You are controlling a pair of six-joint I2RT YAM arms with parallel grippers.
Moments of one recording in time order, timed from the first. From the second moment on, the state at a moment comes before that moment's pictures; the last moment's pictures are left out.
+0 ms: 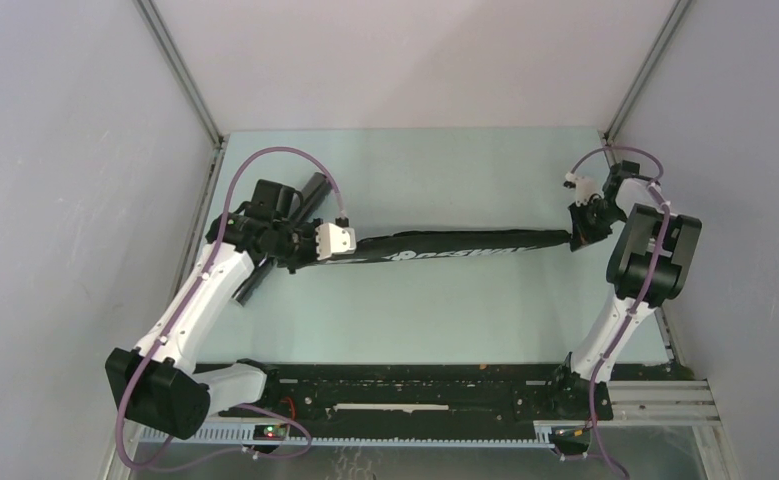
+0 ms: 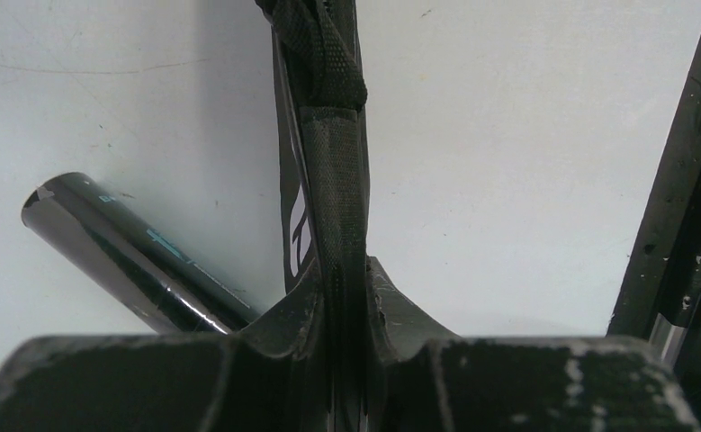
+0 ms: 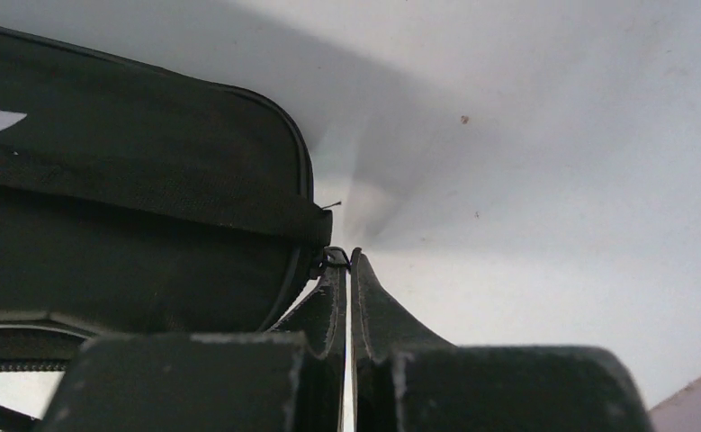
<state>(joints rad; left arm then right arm) -0.29 1.18 1.12 -0.99 0.47 1.12 -0.35 1.99 1.44 -0.83 -0.32 -0.64</state>
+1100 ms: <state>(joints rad) -0.28 1.22 1.13 -0.99 0.55 1.19 0.14 1.51 1.41 -0.97 -0.36 -0.84</state>
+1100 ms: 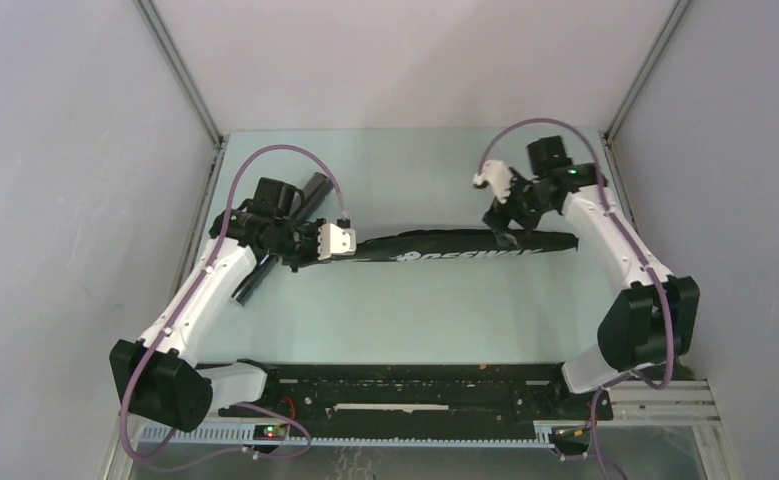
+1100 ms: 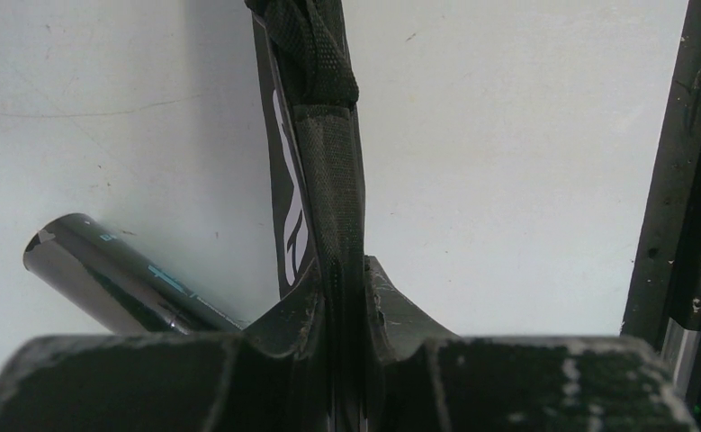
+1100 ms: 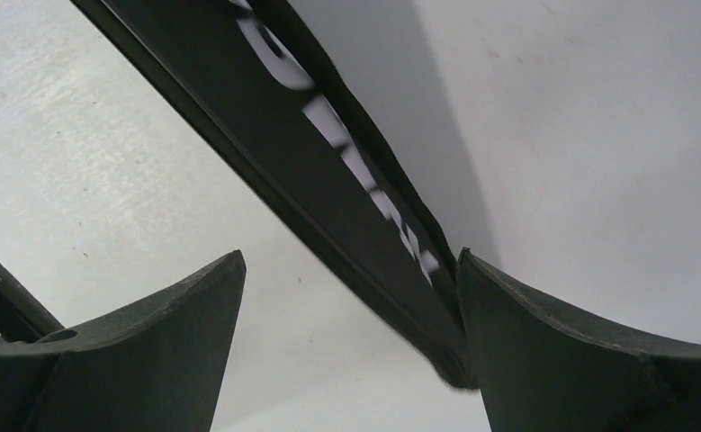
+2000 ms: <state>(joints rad) -0.42 1.08 0.96 -0.83 0.37 1.09 0.43 1.78 1.26 -0.49 0.02 -0.94</state>
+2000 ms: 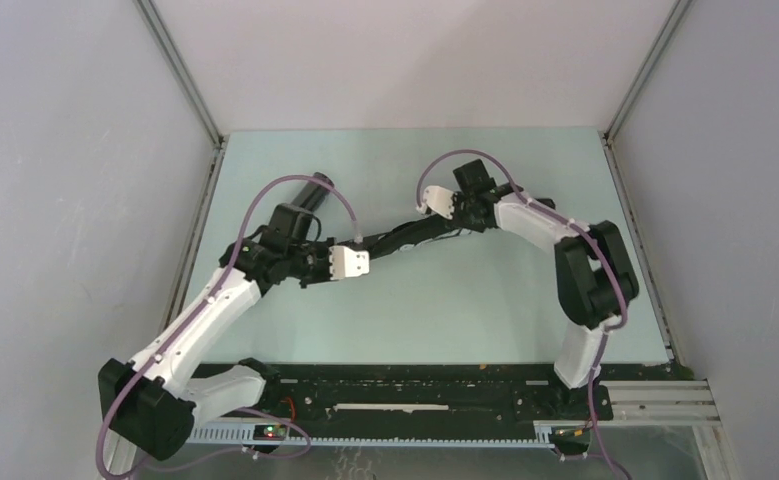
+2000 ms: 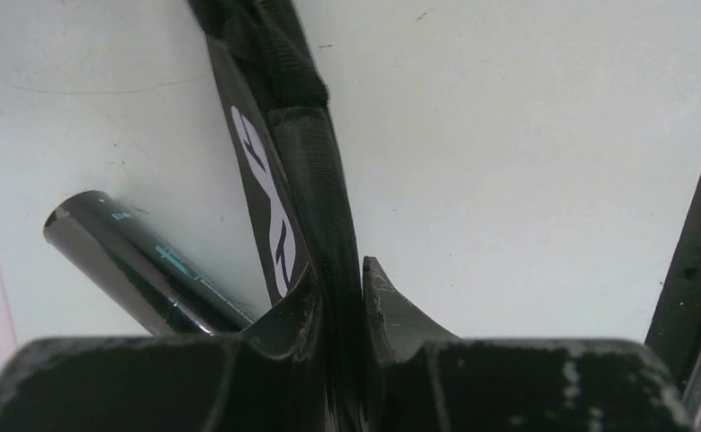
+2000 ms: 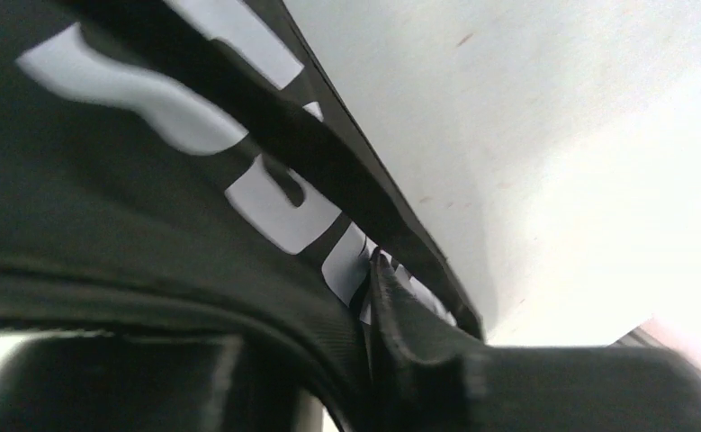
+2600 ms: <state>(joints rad) -0.63 1.31 0.94 -0.59 0.15 0.75 0.38 1.89 1.35 -0.33 0.17 -0.86</state>
